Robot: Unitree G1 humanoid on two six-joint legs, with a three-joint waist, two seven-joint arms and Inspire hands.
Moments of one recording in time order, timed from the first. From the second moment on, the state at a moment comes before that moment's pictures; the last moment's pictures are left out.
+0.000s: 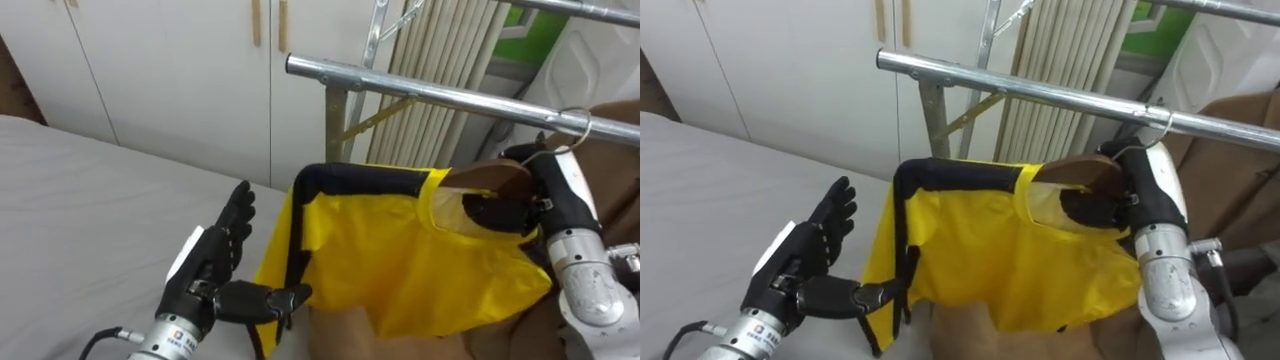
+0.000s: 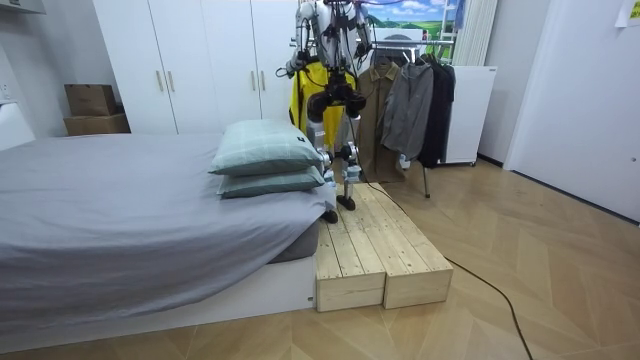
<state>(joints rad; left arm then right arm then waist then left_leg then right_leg) 0.08 0.26 -0.08 0.04 -0.19 -0.11 -0.17 -0.32 -0.43 0.05 0.42 -0.13 -0.10 -0.14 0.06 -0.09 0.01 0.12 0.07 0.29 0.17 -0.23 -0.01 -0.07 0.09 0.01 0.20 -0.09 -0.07</state>
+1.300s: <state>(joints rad) 0.08 0.26 -0.08 0.06 -0.16 -0.05 -0.17 -0.49 -0.43 0.05 0.80 -0.11 -0.05 -0.03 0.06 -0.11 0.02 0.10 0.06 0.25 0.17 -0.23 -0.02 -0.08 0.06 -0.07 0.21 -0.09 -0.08</state>
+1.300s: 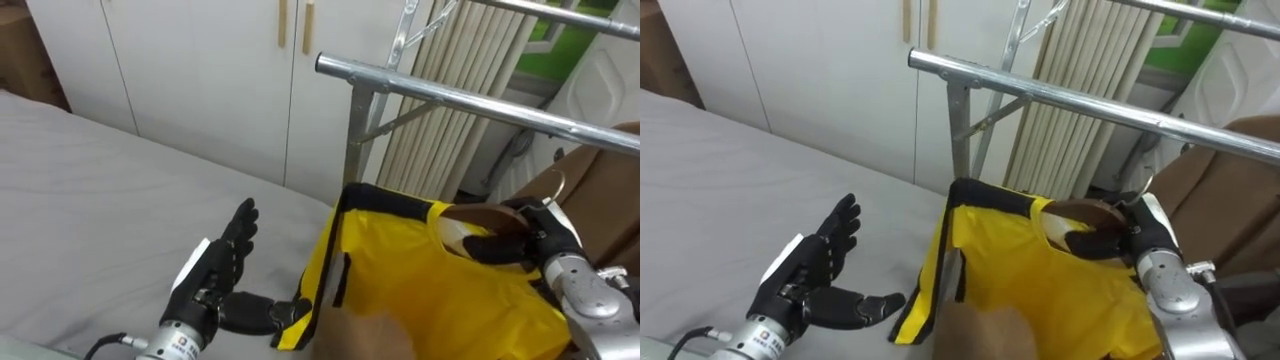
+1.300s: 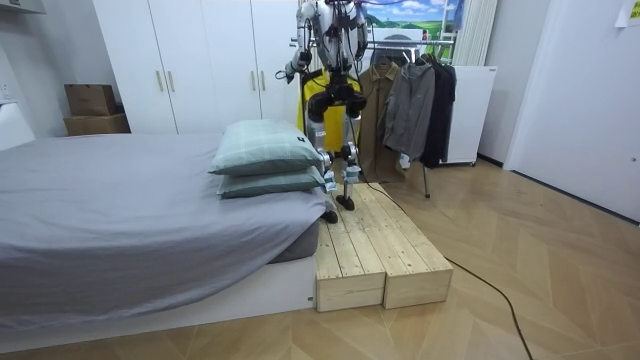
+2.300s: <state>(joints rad) 0.08 0.27 -0.12 0.07 -0.25 -0.08 -0.17 -0.48 -0.43 0.07 0.56 -0.77 -0.07 -0.31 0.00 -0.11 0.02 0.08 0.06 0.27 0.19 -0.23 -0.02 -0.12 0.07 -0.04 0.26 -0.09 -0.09</state>
